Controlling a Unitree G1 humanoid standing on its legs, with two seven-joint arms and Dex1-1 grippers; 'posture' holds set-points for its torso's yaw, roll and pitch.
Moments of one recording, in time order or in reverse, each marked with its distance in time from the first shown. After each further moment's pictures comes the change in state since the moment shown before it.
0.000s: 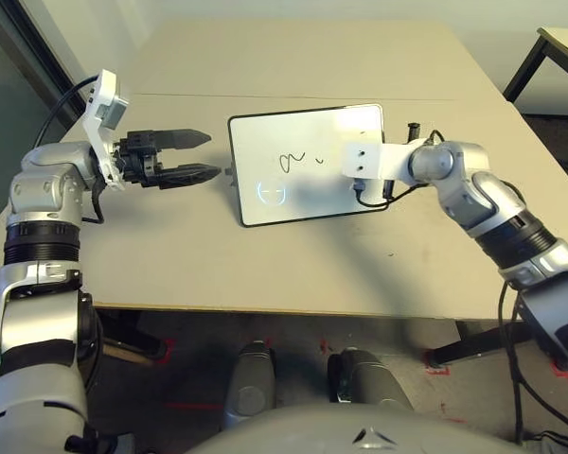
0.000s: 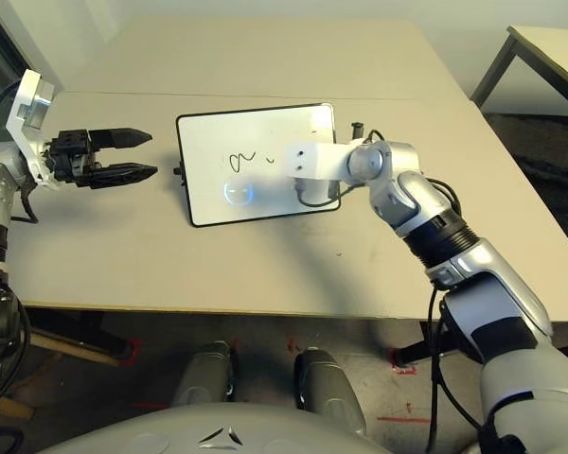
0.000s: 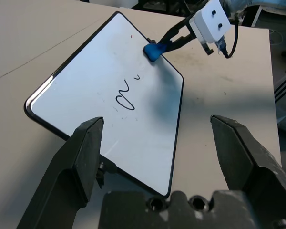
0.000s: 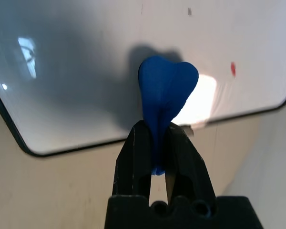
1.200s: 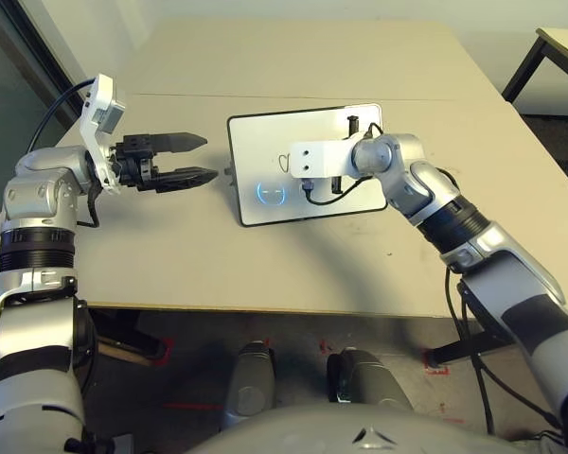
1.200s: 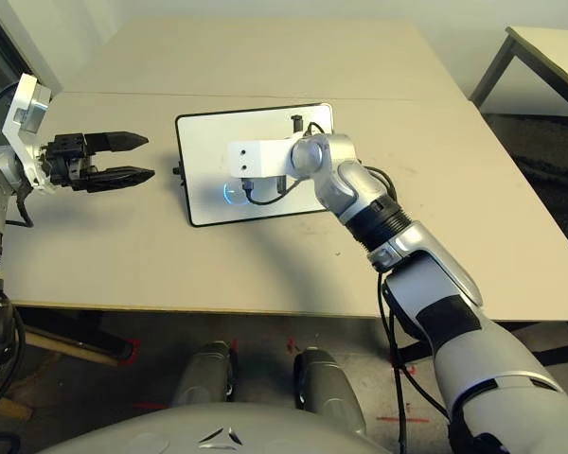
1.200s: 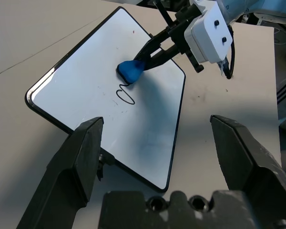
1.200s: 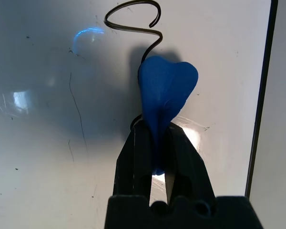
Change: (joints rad) left arm 0.054 0.021 0.022 -0.051 -0.012 0.028 0.022; right arm -0.162 0.302 0.043 0.213 -0.097 -0.154 -0.035
